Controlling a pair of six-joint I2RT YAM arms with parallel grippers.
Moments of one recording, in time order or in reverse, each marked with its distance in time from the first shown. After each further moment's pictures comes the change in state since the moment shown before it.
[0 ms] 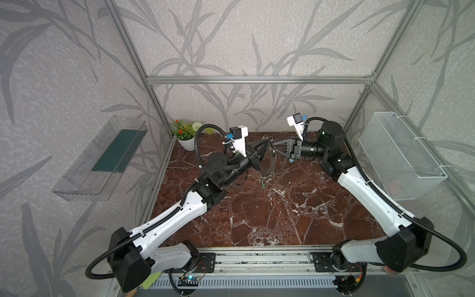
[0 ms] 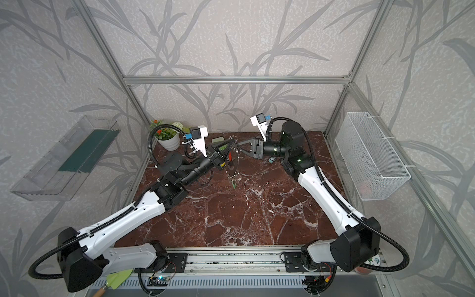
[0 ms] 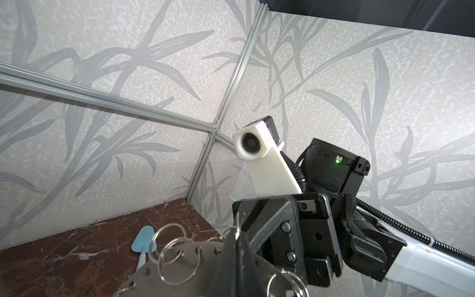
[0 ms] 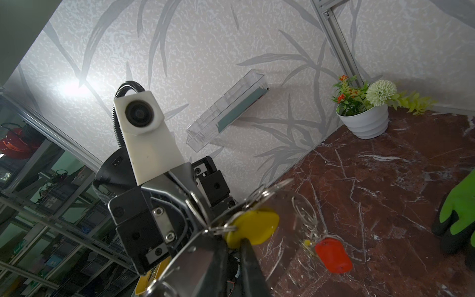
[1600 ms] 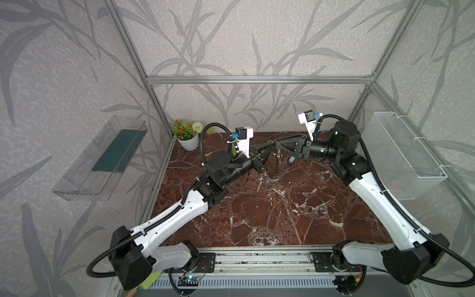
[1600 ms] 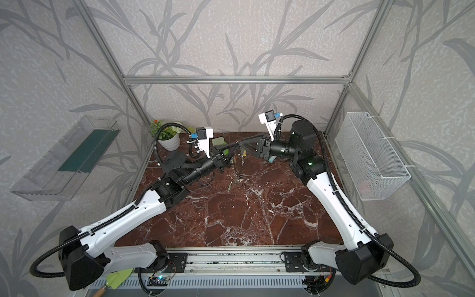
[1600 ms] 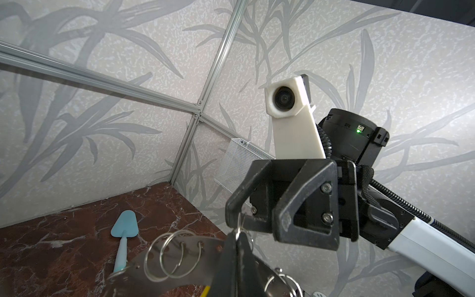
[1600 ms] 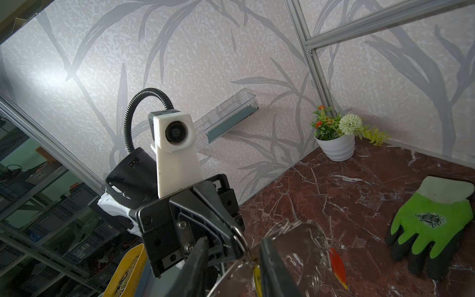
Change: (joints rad) left arm -0.003 0.012 0.019 -0.063 0.090 -0.032; right arm -0.032 -0.095 0.038 -0.118 0.071 -0.129
